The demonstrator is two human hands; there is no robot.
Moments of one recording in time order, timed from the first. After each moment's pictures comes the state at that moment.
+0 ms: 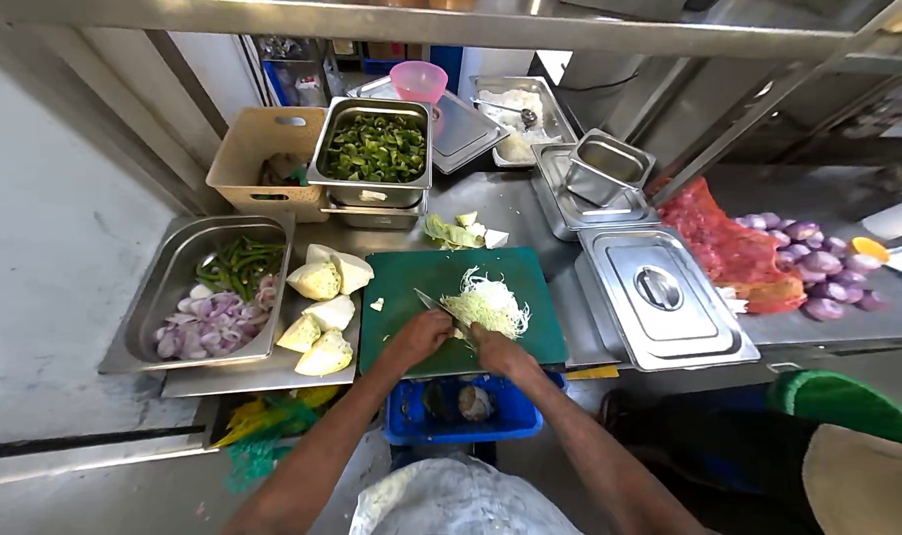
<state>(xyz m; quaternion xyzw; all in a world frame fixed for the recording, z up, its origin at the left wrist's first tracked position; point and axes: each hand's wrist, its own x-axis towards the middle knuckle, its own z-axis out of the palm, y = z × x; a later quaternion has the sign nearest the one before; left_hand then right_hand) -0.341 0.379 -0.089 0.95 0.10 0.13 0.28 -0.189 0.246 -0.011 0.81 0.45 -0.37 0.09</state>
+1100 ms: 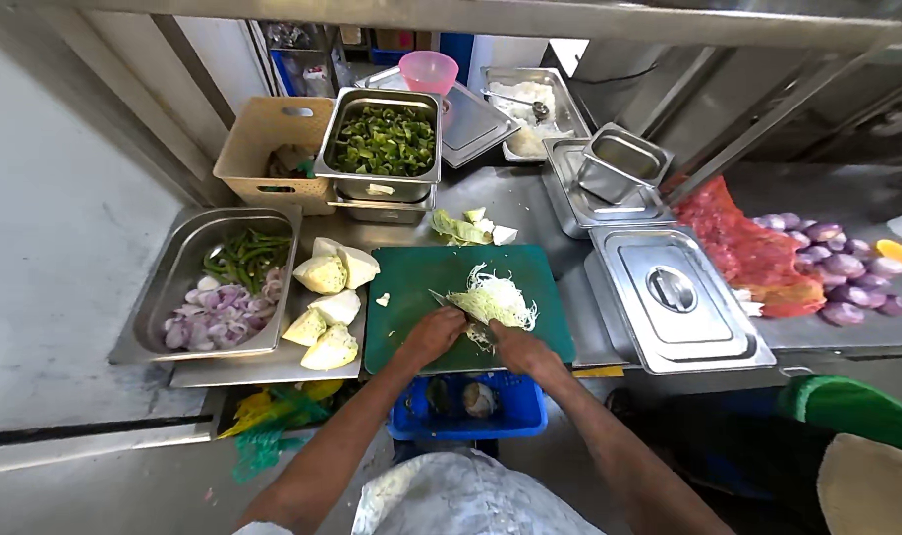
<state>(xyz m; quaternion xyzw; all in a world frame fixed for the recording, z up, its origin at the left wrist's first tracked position) -0.328 0.369 -0.097 0.94 0.12 0.16 0.27 -0.175 0.241 0.008 0.81 0.46 -0.36 0.13</state>
